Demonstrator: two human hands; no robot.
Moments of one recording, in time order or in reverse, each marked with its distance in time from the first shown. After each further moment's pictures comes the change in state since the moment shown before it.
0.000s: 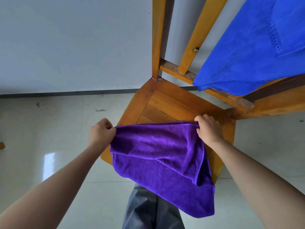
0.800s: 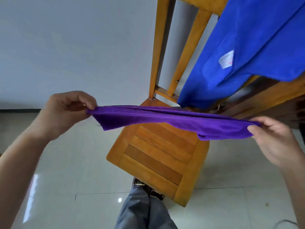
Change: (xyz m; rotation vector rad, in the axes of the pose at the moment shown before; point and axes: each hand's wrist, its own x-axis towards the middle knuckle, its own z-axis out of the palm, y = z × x) left_hand -0.096 0.059 -0.205 -0.529 -0.223 0.691; right_hand -0.159 0.047 -0.212 1.435 0.151 -0.044
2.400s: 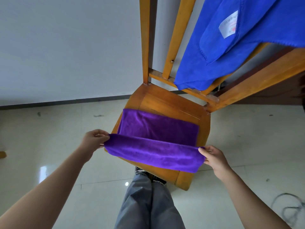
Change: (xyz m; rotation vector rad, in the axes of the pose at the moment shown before) left_hand -0.029 -0.153 0.075 -0.095 0.108 -0.791; right_hand -0.030 0.199 0.041 -0.031 0.229 0.643
